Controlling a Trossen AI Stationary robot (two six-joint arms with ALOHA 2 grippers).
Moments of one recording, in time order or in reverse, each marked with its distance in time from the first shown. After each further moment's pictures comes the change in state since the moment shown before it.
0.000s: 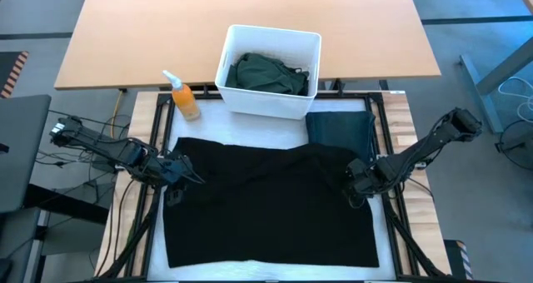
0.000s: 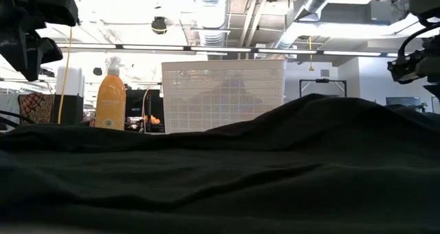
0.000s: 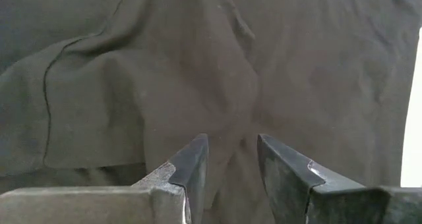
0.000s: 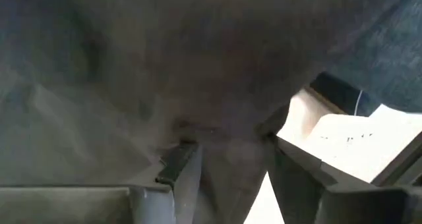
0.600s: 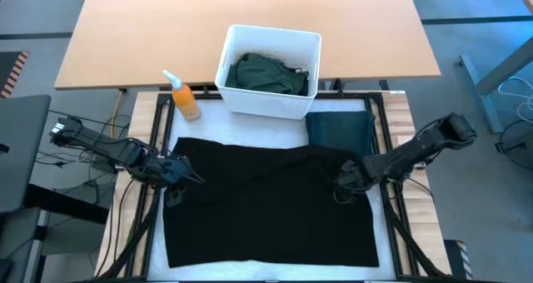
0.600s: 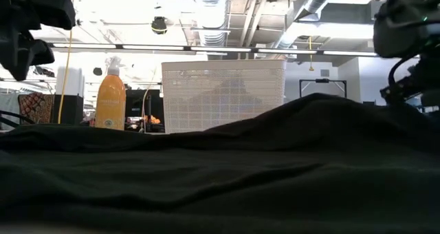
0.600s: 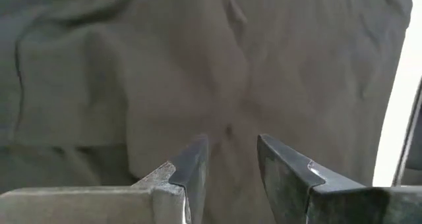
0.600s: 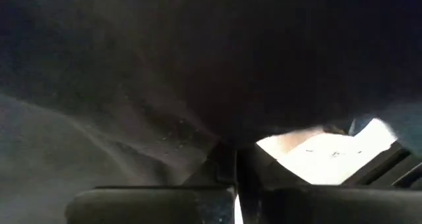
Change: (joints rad) left arm 0.000 0.000 0.000 -0.011 0.066 -0.088; right arm -0.165 0.190 0.000 -0.001 -0.158 -0.288
